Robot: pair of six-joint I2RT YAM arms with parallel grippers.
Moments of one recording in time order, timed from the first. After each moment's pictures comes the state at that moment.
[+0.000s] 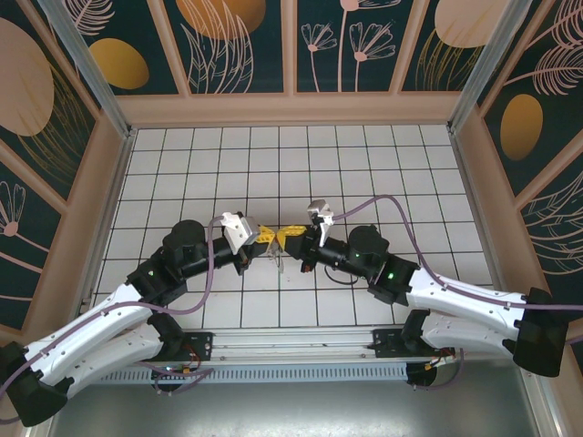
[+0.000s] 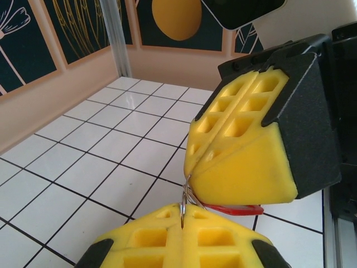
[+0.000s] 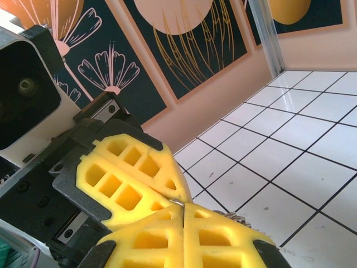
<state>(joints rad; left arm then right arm) -0.82 0.77 0.63 -0.06 0.29 0.10 1.07 0.99 0.60 0.36 -0.11 0.45</state>
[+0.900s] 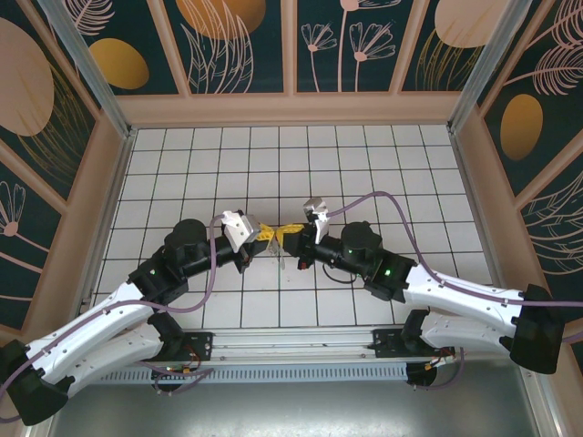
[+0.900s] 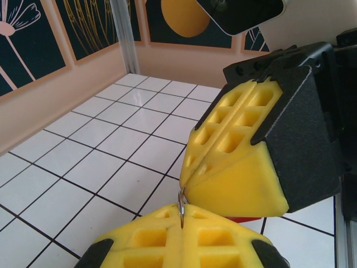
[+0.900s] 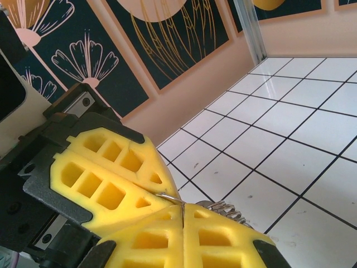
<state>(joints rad) -0.82 0.78 0.63 -0.05 0.27 0.10 1.07 1.02 0.65 0.27 -0.06 0.45</state>
